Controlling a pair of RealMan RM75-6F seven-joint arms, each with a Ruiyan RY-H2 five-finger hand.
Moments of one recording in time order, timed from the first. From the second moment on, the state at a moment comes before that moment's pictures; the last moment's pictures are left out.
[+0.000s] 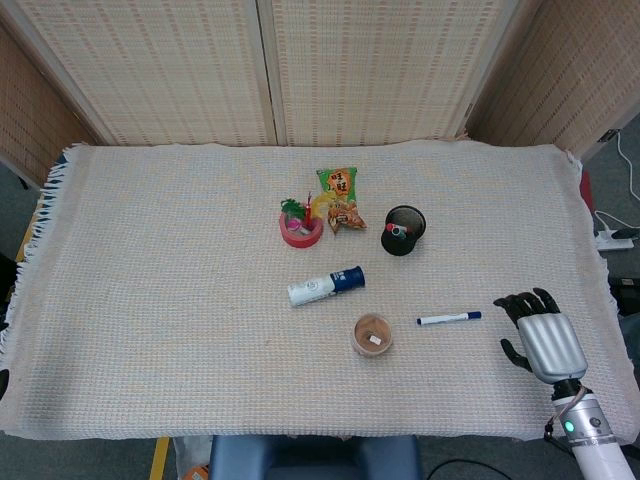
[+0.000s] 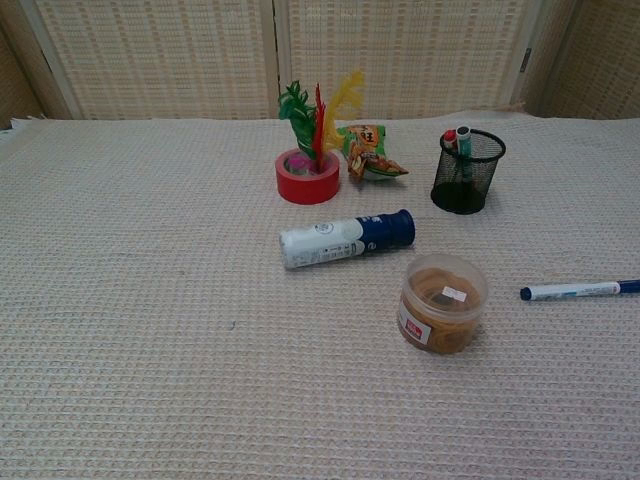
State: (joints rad) left arm 0.02 -0.86 -0.03 -1.74 1.44 1.47 -0.27; right arm 0.21 -1.10 0.01 -1.78 -1.40 1.33 -0.35
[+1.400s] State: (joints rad) left arm 0.02 -0.83 -0.02 -1.76 1.44 1.48 -0.29; right arm 0.54 -1.27 0.09 -1.58 -1.18 0.84 -0.52
